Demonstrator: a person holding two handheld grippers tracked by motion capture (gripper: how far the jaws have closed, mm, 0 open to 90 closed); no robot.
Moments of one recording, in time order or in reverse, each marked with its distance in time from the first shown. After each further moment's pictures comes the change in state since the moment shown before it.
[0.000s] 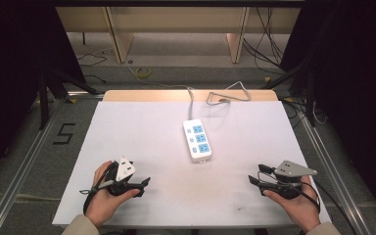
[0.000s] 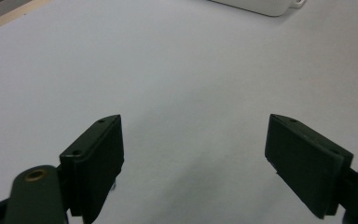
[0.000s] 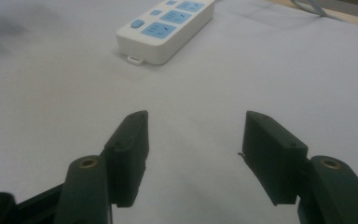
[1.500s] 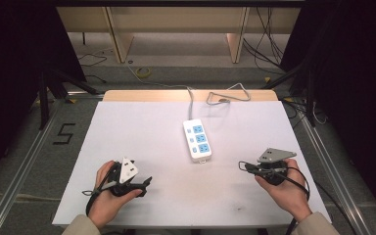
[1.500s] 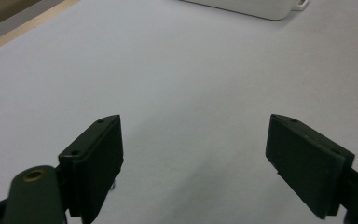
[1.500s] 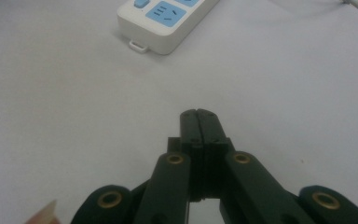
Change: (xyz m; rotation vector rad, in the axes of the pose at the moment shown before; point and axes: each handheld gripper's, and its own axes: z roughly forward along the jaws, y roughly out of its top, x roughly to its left) left arm -0.007 0.003 0.002 -0.020 0.027 0.030; right arm 0.013 0.051 0.017 0.209 -0.025 -0.077
